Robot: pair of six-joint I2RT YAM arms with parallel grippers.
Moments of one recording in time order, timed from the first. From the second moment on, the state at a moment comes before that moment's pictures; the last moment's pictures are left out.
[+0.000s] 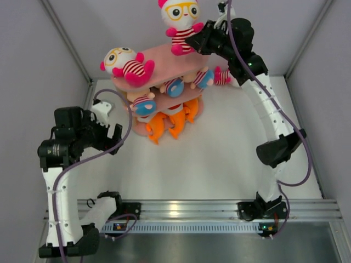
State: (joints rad) left arm 0.05 0.93 1.42 -1.30 0.35 0.37; right arm 0.47 1.94 2.35 -0.39 -0.29 0.49
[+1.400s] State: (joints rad) left arm -0.93 1.47 2.13 -0.95 0.07 0.90; right arm 0.80 1.30 1.75 -0.46 0.24 0.60
